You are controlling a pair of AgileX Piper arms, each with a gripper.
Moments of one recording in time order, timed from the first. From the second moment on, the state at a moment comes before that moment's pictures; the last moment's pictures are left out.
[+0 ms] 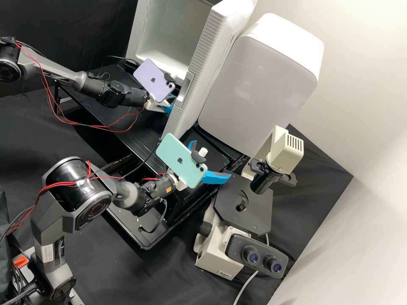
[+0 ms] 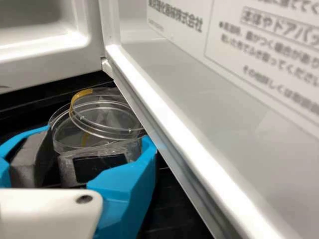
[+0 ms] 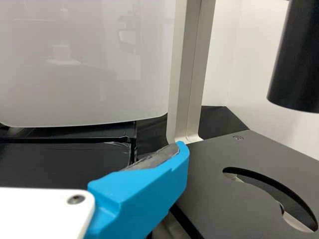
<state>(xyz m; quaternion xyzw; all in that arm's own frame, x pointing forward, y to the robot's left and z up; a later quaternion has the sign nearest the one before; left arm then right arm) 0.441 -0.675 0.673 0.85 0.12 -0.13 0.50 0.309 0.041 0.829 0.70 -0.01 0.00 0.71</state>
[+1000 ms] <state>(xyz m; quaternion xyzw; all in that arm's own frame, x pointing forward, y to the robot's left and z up) 0.437 -0.674 0.674 0.85 0.11 -0.14 0.49 0.309 0.041 0.829 0.70 -0.01 0.00 0.71</state>
